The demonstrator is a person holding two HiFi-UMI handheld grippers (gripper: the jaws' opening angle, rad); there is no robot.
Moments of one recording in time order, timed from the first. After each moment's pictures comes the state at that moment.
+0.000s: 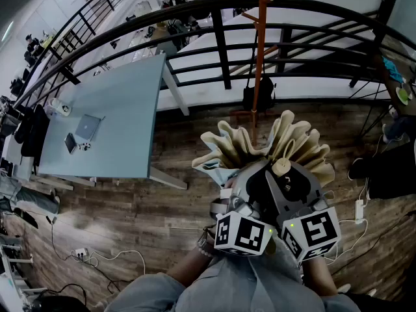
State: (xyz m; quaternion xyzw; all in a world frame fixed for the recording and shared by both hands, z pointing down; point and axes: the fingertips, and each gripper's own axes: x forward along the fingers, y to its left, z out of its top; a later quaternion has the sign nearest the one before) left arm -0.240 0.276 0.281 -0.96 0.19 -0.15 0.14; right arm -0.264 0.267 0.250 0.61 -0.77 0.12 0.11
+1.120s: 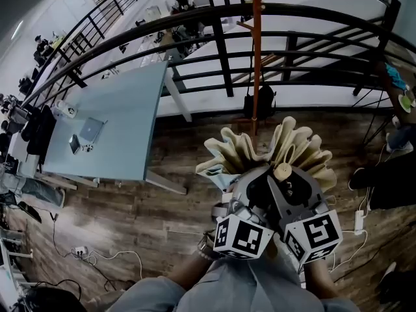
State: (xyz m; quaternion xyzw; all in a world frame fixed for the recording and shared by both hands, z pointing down) left arm -0.189 0.294 0.284 -0.96 0.18 -0.16 0.14; right arm -0.204 0.279 0.249 0.61 -0.78 0.10 0.07
